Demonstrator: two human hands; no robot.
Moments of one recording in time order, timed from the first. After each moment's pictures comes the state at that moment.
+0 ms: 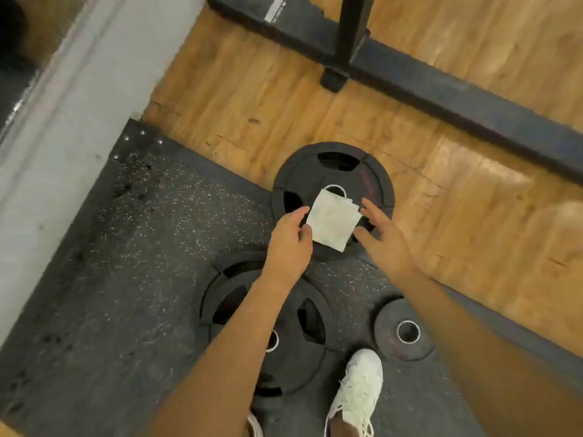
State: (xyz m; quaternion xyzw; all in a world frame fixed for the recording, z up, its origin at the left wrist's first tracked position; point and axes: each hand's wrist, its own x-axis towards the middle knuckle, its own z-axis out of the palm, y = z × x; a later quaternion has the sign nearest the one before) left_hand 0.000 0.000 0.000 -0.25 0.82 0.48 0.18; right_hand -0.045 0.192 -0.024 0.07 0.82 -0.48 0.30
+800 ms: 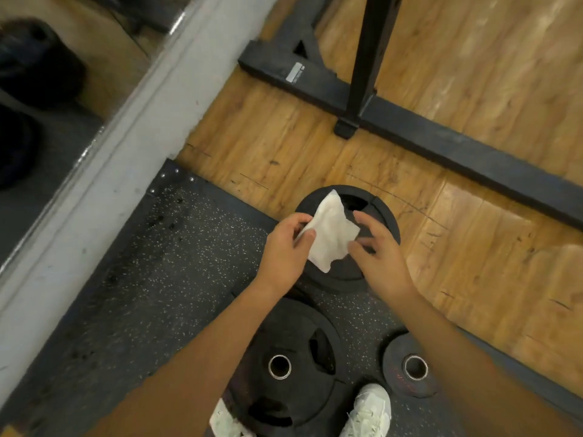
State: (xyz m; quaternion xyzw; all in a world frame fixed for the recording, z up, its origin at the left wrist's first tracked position) left_hand -0.036 -0.039 0.090 -0.22 0.81 0.53 0.10; right_hand -0.067 0.146 0.074 0.04 0.78 -0.57 0.25
